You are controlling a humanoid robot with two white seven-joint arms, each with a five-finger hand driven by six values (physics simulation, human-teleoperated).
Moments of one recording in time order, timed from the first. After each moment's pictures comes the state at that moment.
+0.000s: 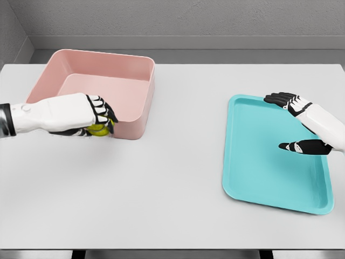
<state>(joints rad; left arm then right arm) -0.69 1.05 -0.80 -1.71 -0.34 -0.61 -0.29 0.05 -0.56 -0.21 -1.76 0.14 -0.61 0.57</state>
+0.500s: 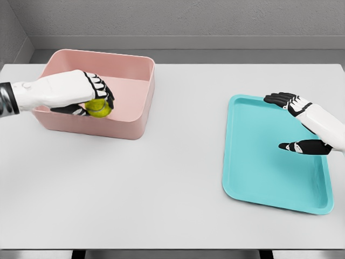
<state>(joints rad) -0.79 0.96 -0.81 -1.56 -0.34 -0.61 -0.29 0.05 -0.56 -0.21 -1.76 0.14 -0.61 0.57</state>
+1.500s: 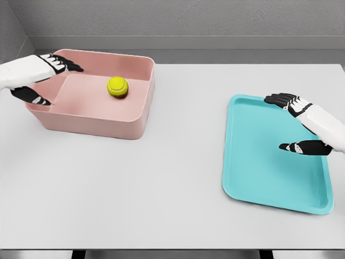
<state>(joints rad) -0.81 1.01 -0.80 -1.30 -0.21 -0.61 -0.29 0.05 -0.56 -0.21 -1.75 0.14 -0.61 0.57</state>
